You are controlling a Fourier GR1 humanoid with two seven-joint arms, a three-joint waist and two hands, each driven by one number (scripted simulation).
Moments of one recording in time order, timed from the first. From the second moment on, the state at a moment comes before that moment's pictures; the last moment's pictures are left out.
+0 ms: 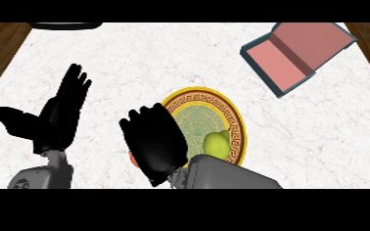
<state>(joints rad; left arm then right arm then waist) -0.11 0.10 0.08 -1.64 0.10 0.08 0.20 -0.75 0.00 0.88 -1.49 0.82 0.14 0.66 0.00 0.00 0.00</state>
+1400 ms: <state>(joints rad) -0.11 0.11 0.09 -1.69 0.11 0.08 0.25 -0.85 -0.22 0.22 -1.49 0.91 0.04 0.67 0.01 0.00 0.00</state>
